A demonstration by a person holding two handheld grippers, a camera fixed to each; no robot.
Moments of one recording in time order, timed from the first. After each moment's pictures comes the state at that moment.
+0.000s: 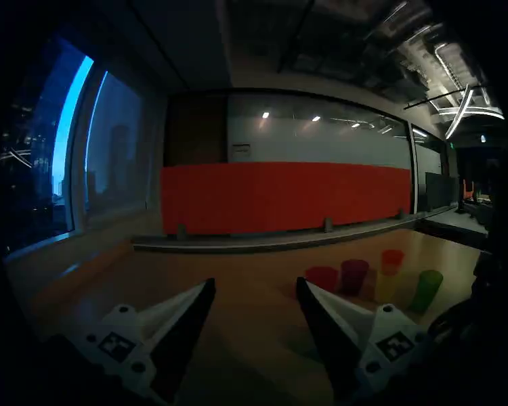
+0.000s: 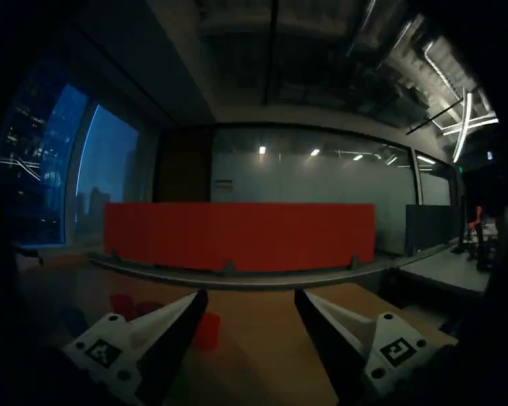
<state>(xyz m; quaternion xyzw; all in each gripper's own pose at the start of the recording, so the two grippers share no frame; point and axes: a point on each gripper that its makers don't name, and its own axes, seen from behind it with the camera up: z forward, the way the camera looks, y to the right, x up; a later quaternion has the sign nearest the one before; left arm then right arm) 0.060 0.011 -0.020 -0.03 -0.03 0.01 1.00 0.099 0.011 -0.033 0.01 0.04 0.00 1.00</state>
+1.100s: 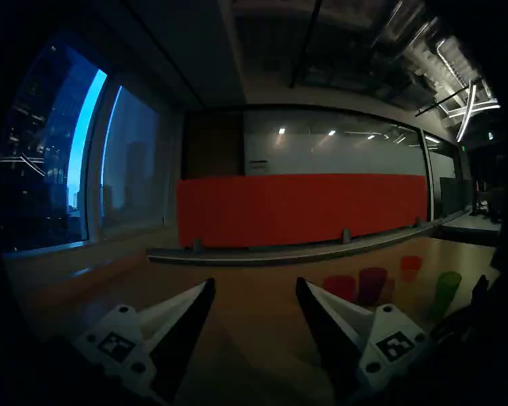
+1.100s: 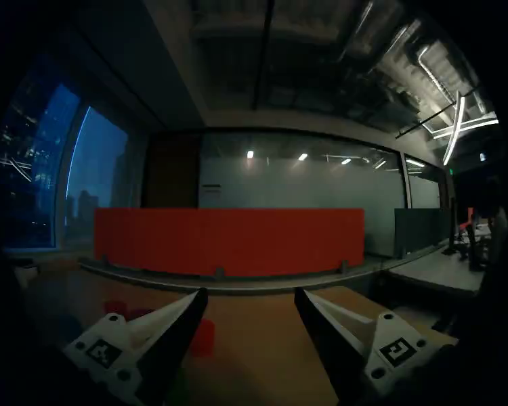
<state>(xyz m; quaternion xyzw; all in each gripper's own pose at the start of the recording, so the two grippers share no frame) 0.050 0.000 -0.012 0.02 0.02 0.02 1.00 0.110 0.011 -0.038 -0.02 0.05 0.00 1.00</state>
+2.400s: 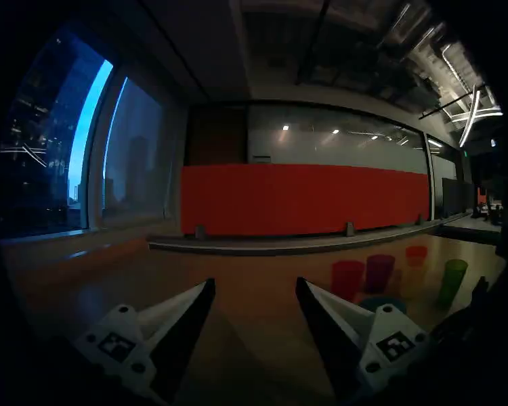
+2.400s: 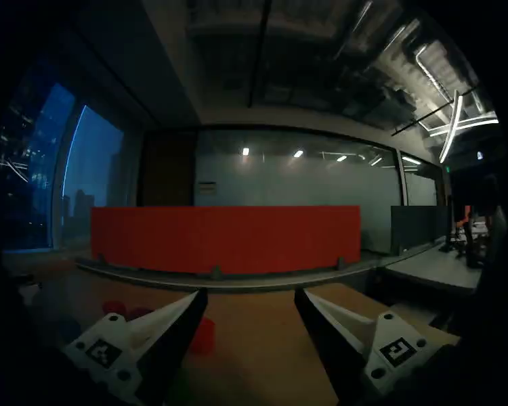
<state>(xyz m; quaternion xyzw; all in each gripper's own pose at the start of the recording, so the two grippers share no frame) 0.008 -0.014 -0.004 0.03 0.01 0.00 1.00 0.107 0.007 -0.038 -0.03 0.04 0.00 1.00</state>
